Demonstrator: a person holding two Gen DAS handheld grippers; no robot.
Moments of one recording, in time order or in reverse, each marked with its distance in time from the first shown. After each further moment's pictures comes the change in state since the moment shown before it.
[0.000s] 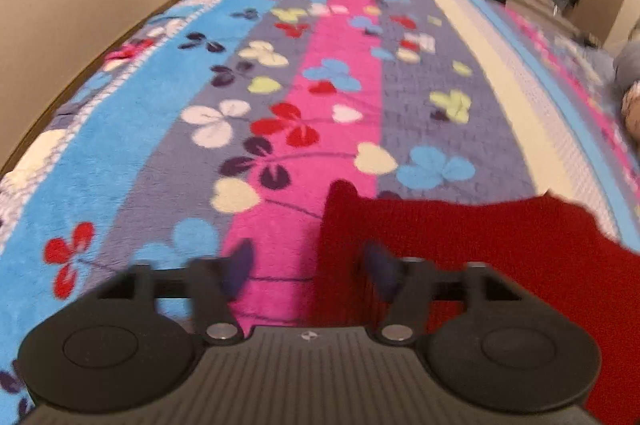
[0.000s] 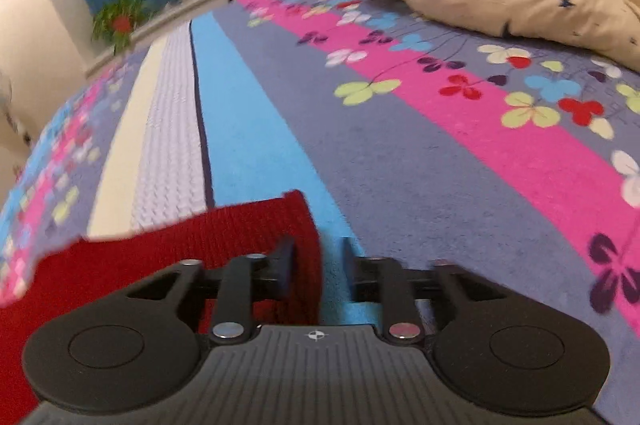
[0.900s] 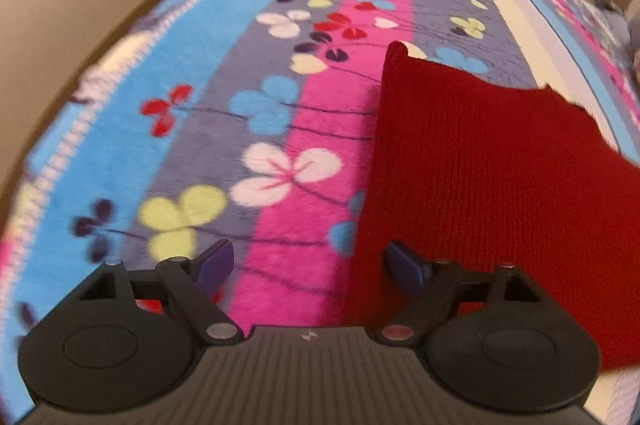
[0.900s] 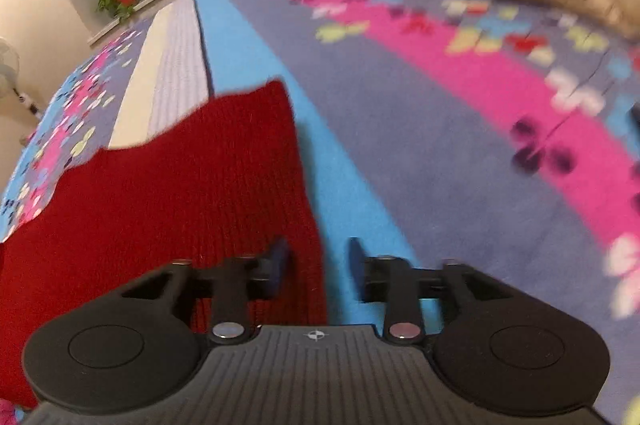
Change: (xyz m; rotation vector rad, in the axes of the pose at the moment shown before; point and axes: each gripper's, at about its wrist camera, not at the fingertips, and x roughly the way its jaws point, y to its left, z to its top) left arm -0.087 0.025 -0.088 0.035 0.154 0.119; right arm -0.078 -0.014 -0.068 -0.047 0.091 -0.038
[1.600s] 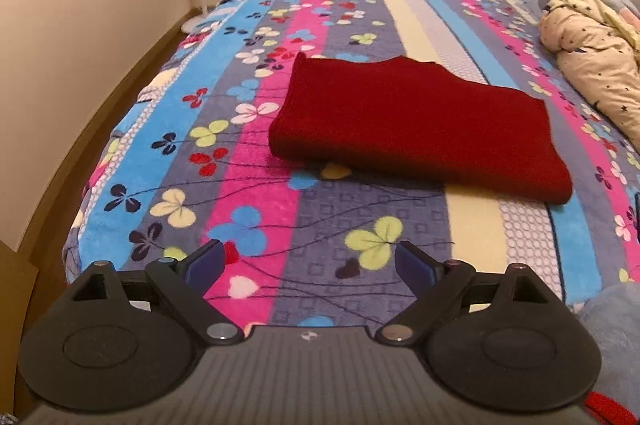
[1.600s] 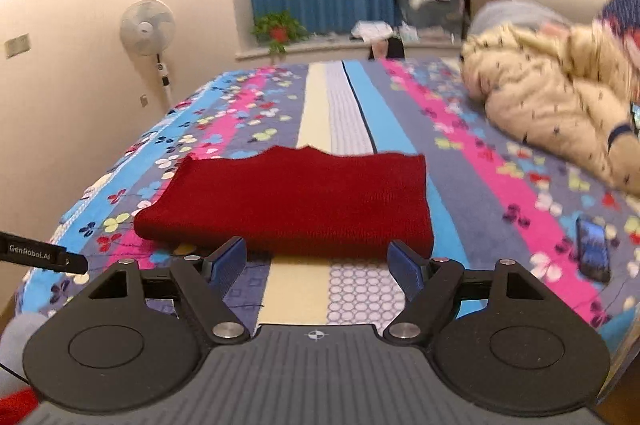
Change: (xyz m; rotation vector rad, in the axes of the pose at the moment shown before) left arm -0.264 -0.056 -0.203 0.116 -0.156 -0.042; right arm -0.327 0.067 -0.161 -0.413 -0.266 0.219
